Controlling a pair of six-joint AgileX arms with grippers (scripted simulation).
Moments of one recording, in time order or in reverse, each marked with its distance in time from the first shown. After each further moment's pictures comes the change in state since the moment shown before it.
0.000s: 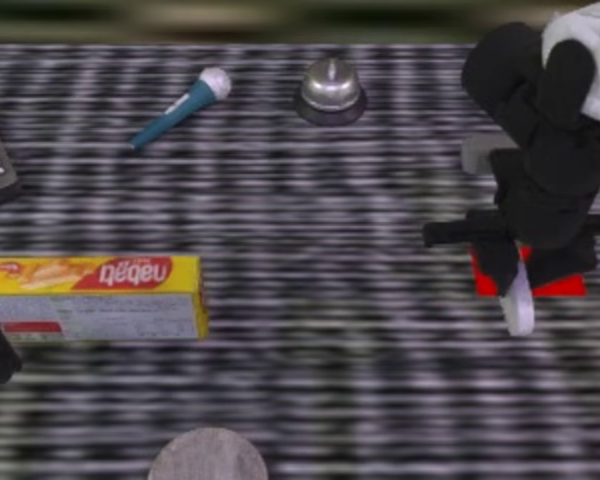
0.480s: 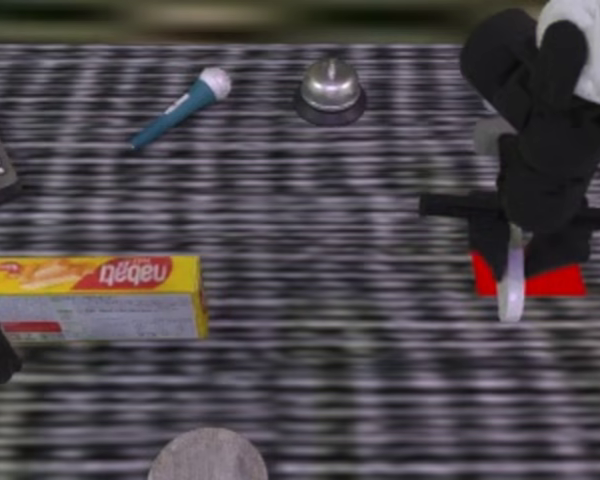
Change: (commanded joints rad) left arm 0.000 0.000 0.000 0.000 0.000 0.000; right arm -0.026 0.057 0.070 -0.031 0.000 0.165
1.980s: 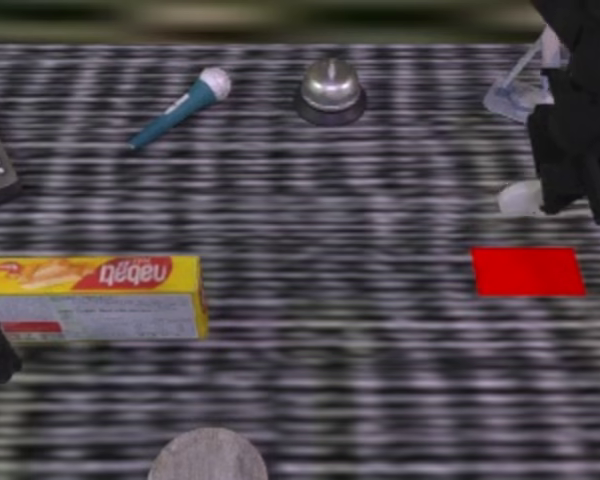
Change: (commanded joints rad) left arm 0.000 0.000 0.000 0.000 0.000 0.000; right arm -0.195 0.209 0.305 -0.096 0.002 1.247
